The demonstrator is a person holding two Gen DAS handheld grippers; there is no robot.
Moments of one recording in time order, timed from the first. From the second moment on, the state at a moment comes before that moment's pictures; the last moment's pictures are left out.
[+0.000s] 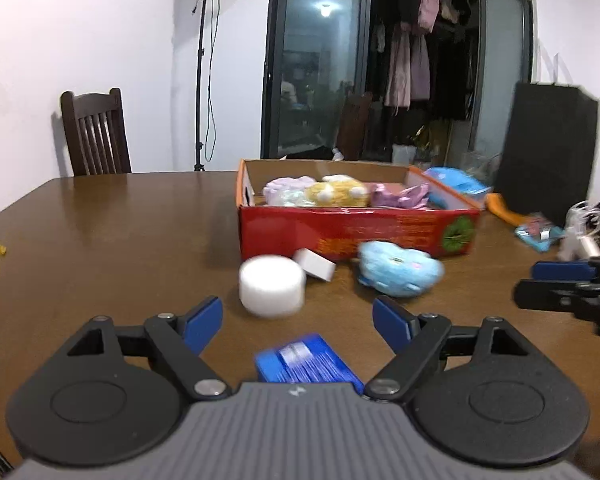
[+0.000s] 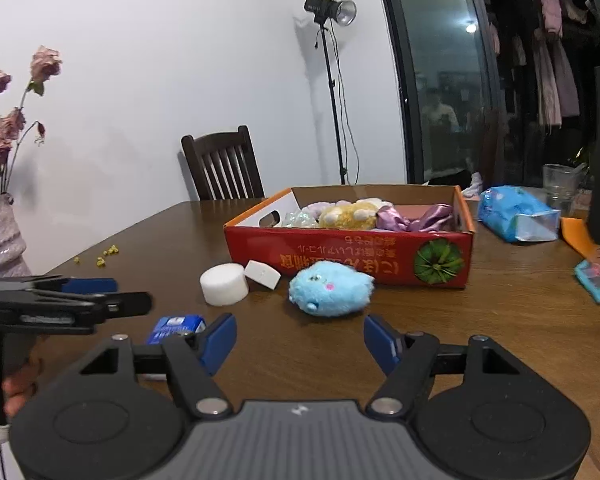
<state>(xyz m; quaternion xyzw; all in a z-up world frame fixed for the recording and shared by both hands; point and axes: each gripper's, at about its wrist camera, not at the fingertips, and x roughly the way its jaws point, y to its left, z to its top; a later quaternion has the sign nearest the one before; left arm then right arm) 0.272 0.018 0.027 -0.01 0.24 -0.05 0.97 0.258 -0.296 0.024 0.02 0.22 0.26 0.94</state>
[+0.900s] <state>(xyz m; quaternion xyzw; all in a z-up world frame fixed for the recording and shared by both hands) 0.348 0.087 -0.001 -0.06 0.25 0.00 0.97 0.421 -0.117 -0.026 -0.09 0.30 0.31 0.90</state>
